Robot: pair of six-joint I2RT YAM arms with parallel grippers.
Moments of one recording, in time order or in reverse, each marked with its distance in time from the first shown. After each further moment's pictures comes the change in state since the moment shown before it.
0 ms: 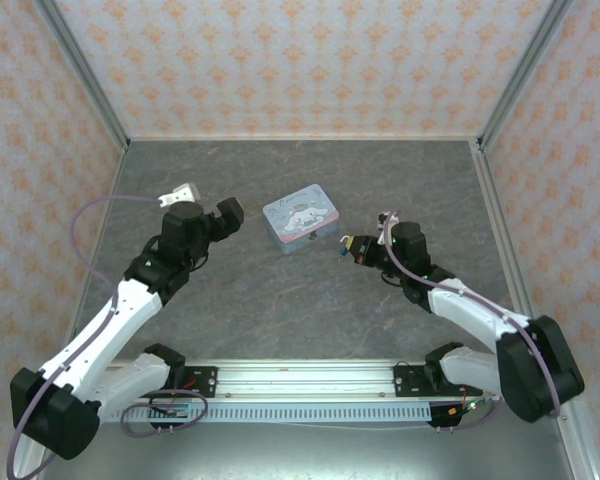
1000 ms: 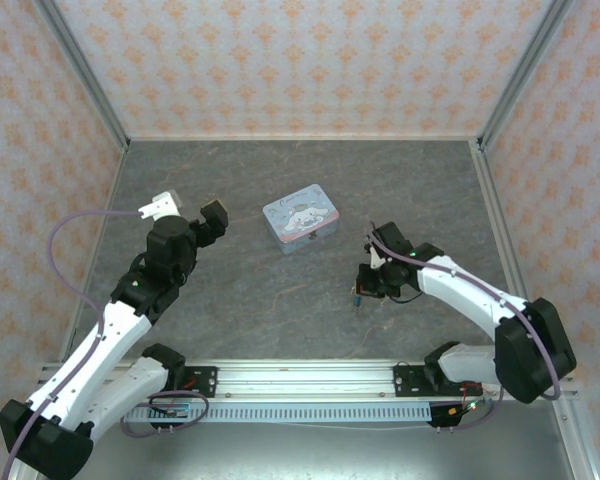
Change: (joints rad) left arm 0.000 -0.148 -0.068 0.017 -0.143 0.058; right arm 0.092 0.142 0.240 -0.822 0.024 -0.127
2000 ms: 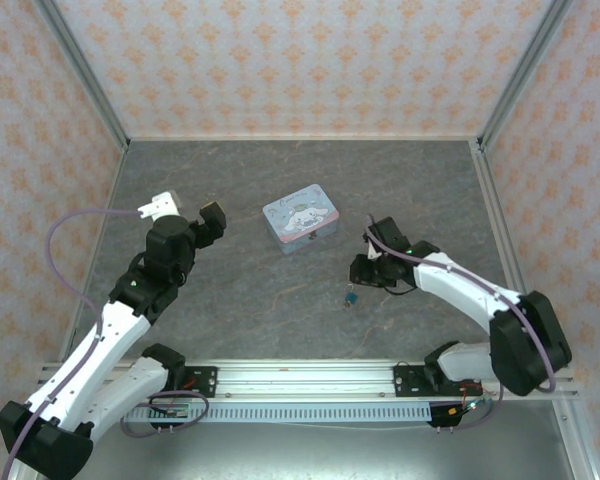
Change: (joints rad) left arm 0.000 -0.005 0.019 -0.043 -0.031 0.053; right arm 0.000 0.000 0.023 0.122 0.114 -0.005
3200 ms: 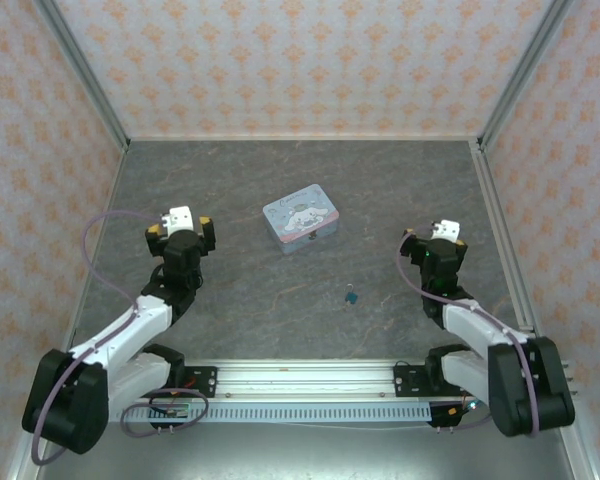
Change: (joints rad) left arm 0.106 0.227 -0.349 0.628 -0.211 0.497; right arm -0.394 -0.168 -0.513 1.038 0.488 -0.398
